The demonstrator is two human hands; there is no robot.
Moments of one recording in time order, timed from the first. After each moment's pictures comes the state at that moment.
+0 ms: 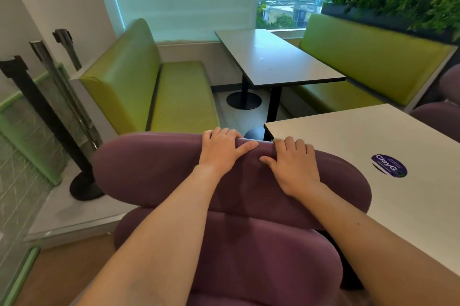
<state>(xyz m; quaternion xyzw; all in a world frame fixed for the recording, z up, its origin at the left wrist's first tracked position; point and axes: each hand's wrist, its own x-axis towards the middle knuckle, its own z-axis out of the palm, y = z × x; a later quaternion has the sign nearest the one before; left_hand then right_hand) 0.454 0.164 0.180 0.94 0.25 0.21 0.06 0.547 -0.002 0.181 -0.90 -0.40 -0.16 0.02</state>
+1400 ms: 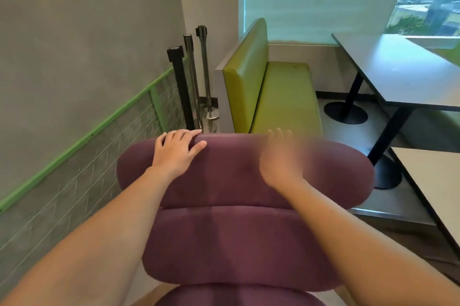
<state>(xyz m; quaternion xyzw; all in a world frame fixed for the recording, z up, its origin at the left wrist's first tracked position) 0.077 0.346 0.192 0.84 0.53 0.13 0.00 0.311 0.223 0.182 -0.82 -0.55 -0.02 0.12</state>
